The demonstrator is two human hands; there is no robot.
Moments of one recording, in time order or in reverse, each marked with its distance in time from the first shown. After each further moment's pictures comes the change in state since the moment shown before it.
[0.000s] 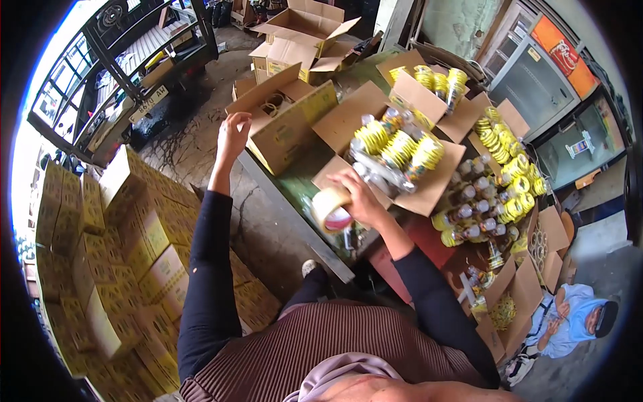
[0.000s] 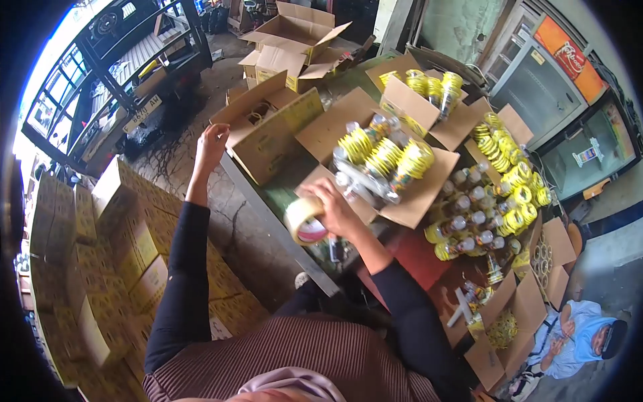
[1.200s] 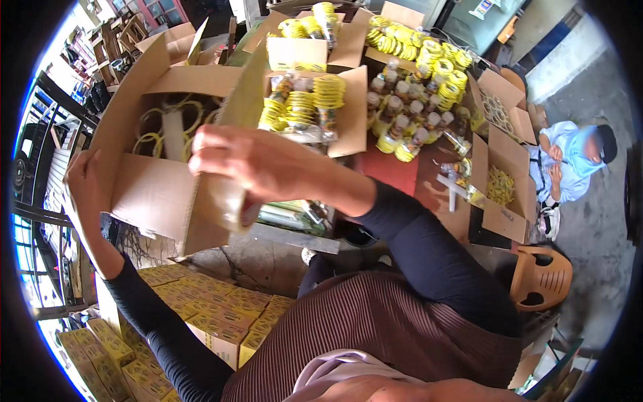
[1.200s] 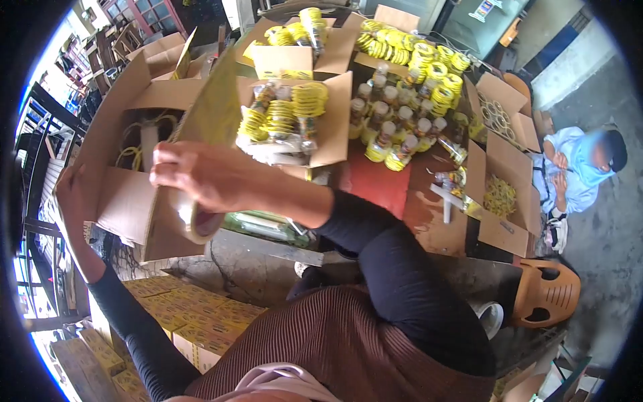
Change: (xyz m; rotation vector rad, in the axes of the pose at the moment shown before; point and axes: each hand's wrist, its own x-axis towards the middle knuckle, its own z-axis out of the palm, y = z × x) left_hand 0.110 0.100 -0.131 0.198 -0.018 0.285; right_hand 0.063 -0.132 -0.069 -0.385 0.235 -0.339
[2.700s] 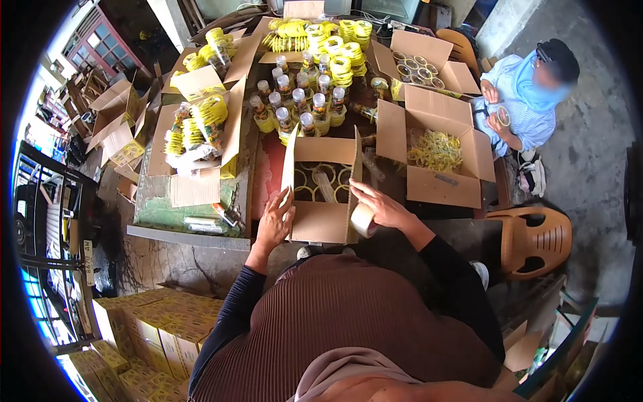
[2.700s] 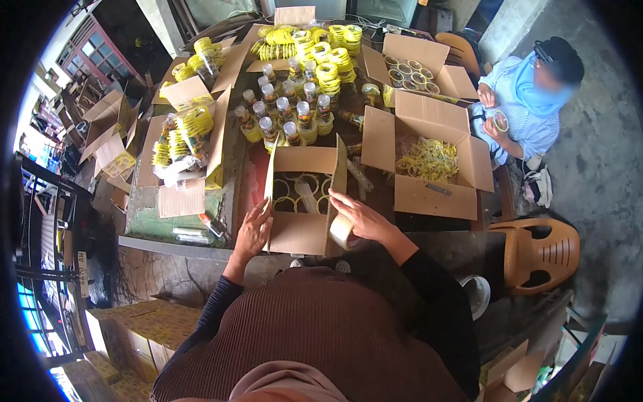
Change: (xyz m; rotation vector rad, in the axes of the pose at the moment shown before) left_hand -0.351 0.433 0.227 -0.640 -0.768 0.426; right_hand -0.508 -0.103 -0.216 -0.097 -0.263 0.878
